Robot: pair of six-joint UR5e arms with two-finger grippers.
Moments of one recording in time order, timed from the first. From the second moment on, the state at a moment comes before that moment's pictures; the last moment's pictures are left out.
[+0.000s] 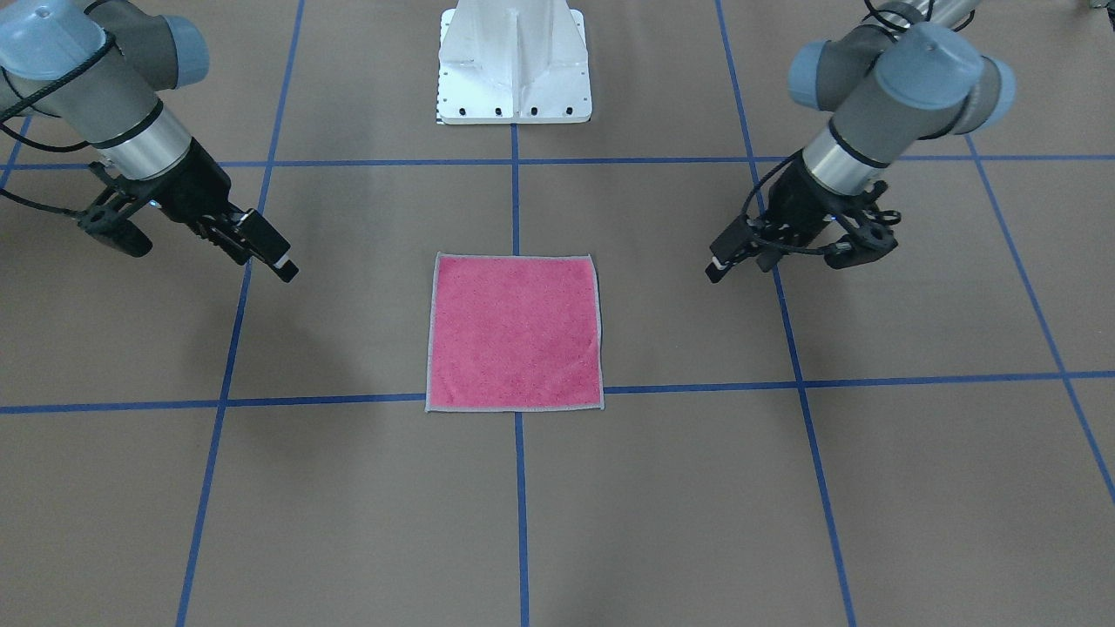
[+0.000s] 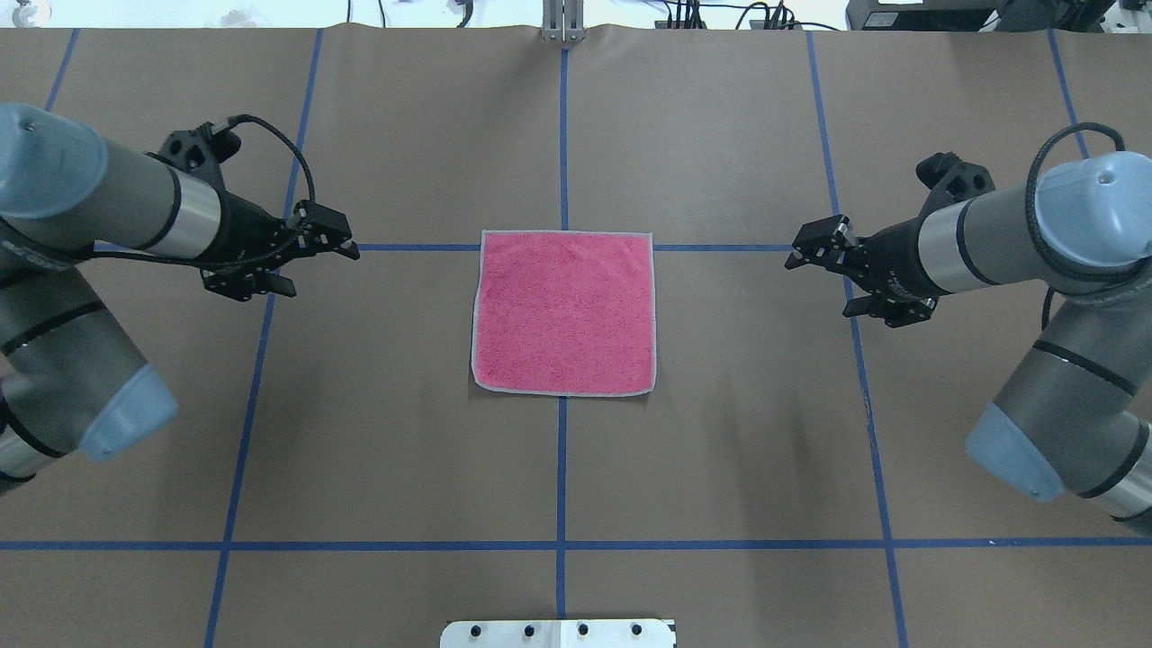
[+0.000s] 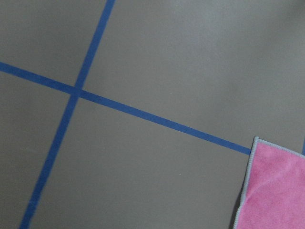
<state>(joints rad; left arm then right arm) -0.75 -1.89 -1.80 -2.10 -2.04 -1.62 0.74 -1.39 1.91 -1.03 1.98 1.79</state>
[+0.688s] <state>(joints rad) -0.50 -2.00 -1.77 -2.12 -1.77 -1.90 0.52 -1.23 1.89 -1.18 1.74 2.03</state>
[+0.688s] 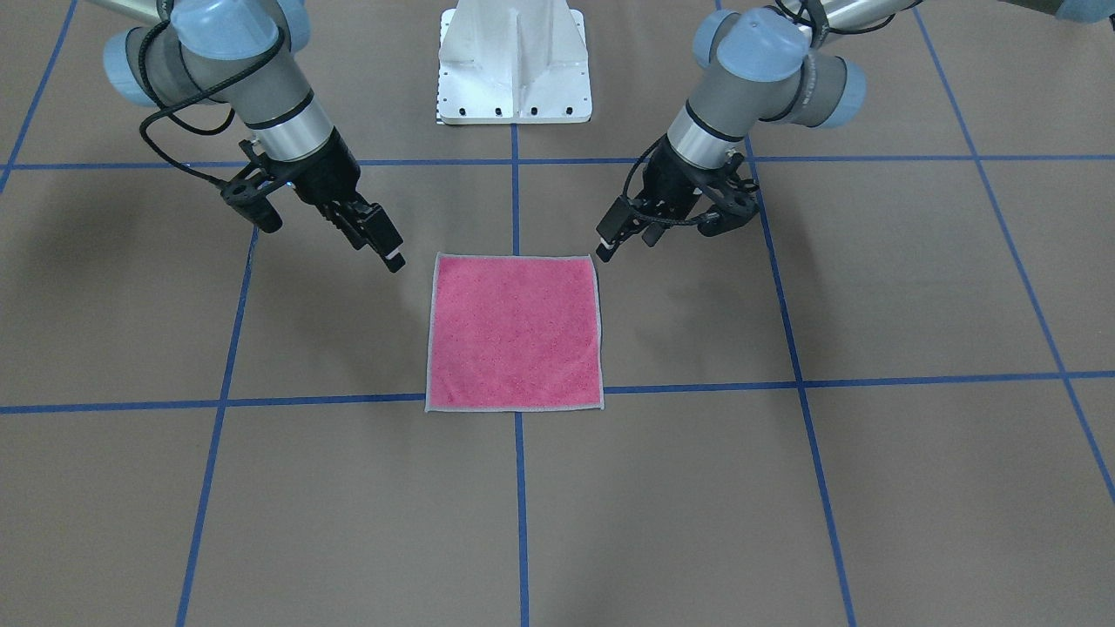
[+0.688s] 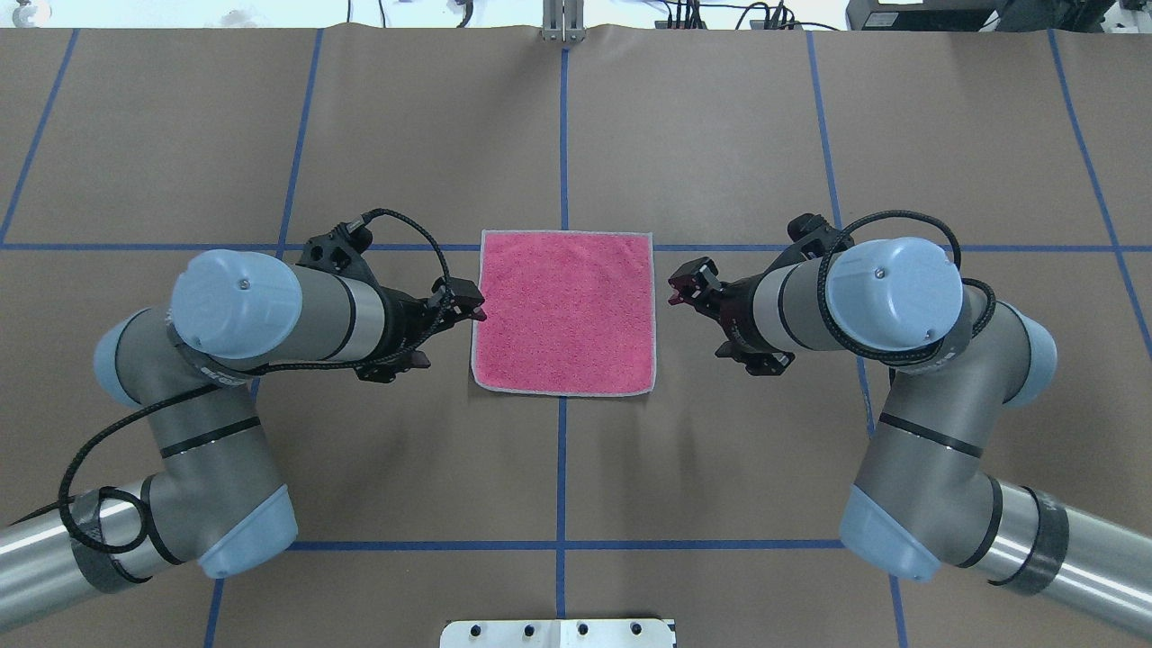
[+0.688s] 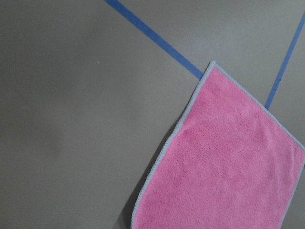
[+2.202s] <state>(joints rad) -0.45 -2.05 -1.65 -2.11 -1.74 -1.88 0.47 -1.23 1.89 -1.19 1.69 2.03</state>
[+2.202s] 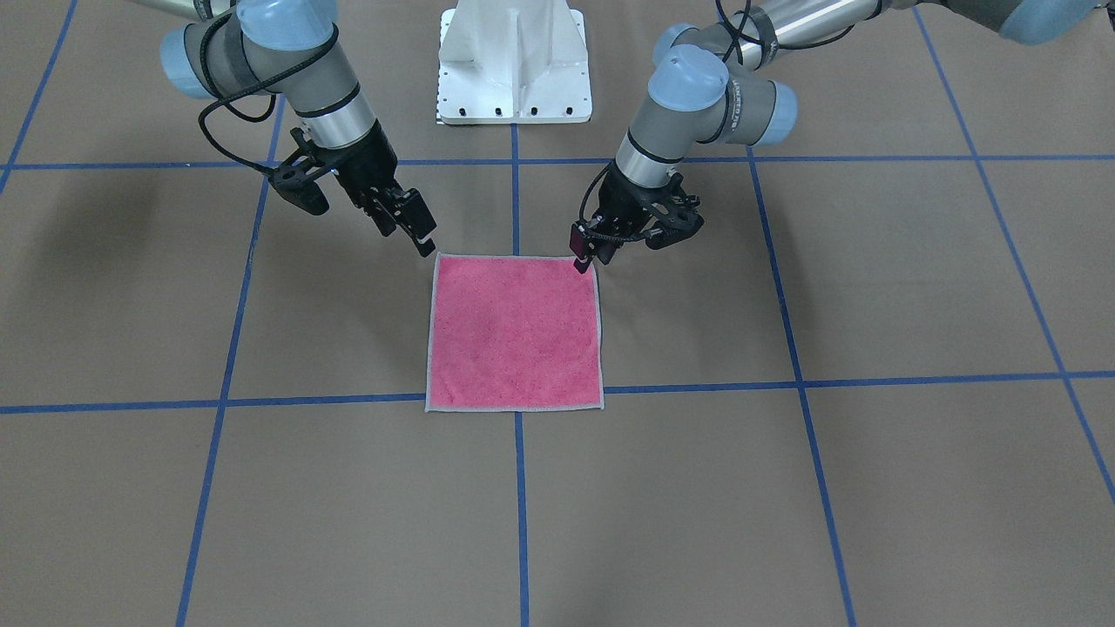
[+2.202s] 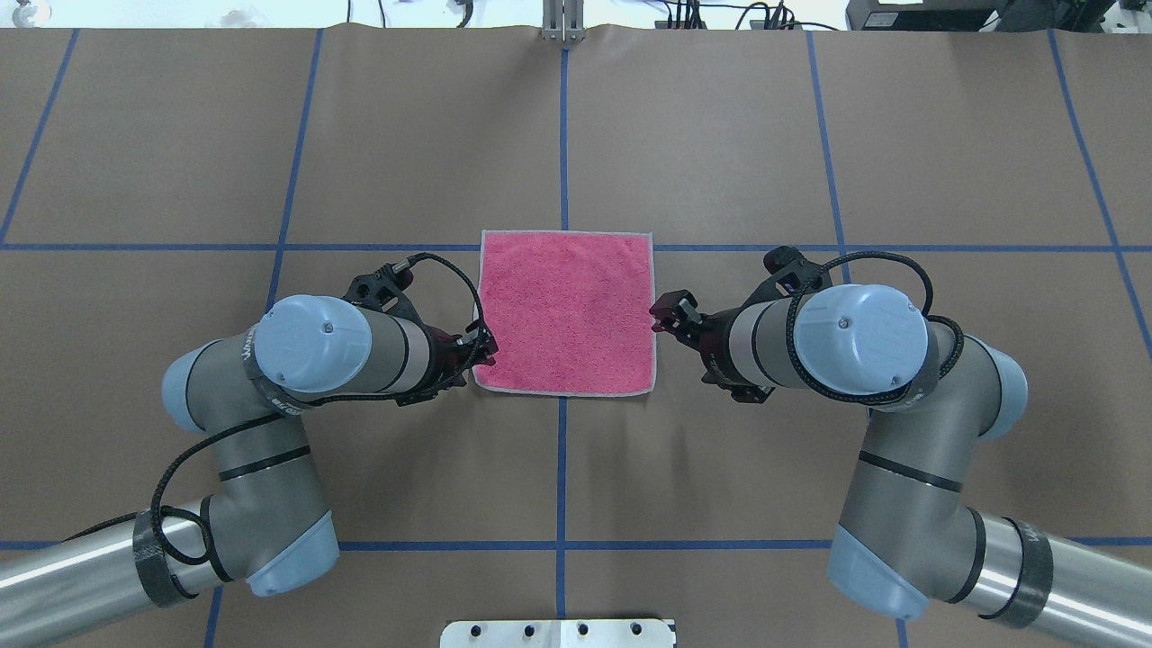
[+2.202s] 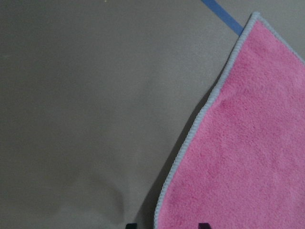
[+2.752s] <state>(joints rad) -0.44 -2.04 -1.65 -2.11 -1.74 -1.87 0.47 -1.23 1.89 -1.19 1.69 2.03</state>
